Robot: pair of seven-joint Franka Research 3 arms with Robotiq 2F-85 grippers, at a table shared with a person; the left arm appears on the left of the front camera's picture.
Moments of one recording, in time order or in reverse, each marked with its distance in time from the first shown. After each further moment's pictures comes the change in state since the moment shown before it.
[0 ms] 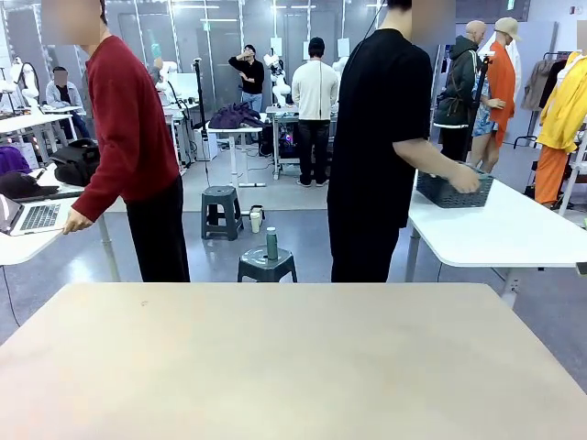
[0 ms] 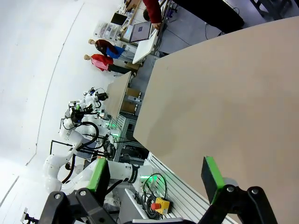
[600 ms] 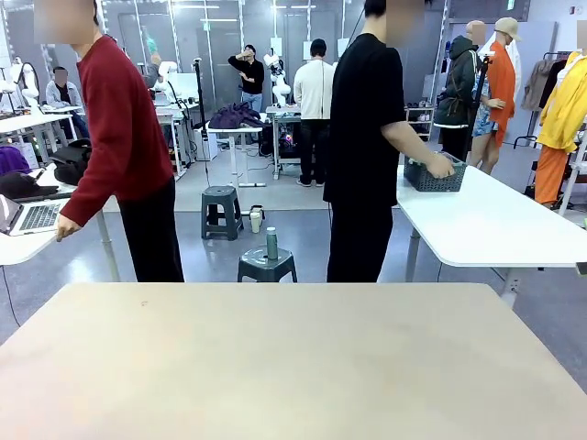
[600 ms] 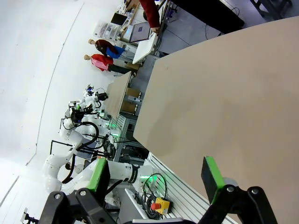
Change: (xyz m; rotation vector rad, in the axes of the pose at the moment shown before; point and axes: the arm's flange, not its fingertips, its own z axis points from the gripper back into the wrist) left arm 0.000 0.000 0.000 0.000 0.001 0.000; right arm 0.000 0.000 0.000 0.000 0.000 0.000
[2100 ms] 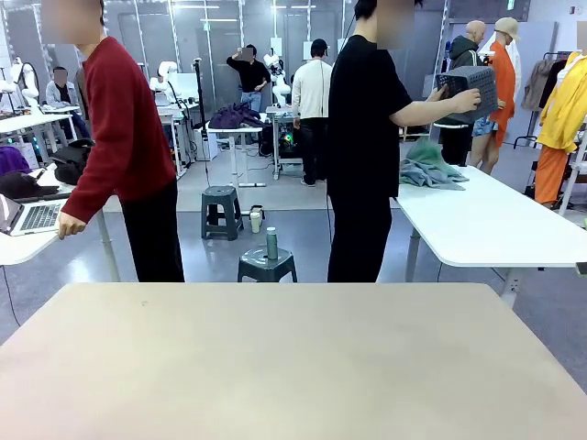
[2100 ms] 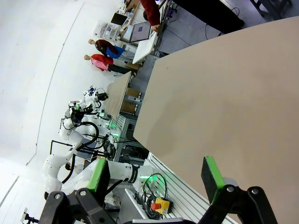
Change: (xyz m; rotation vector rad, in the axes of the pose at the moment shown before) left arm 0.000 0.000 0.000 0.000 0.000 0.000; right arm 0.000 0.000 0.000 0.000 0.000 0.000
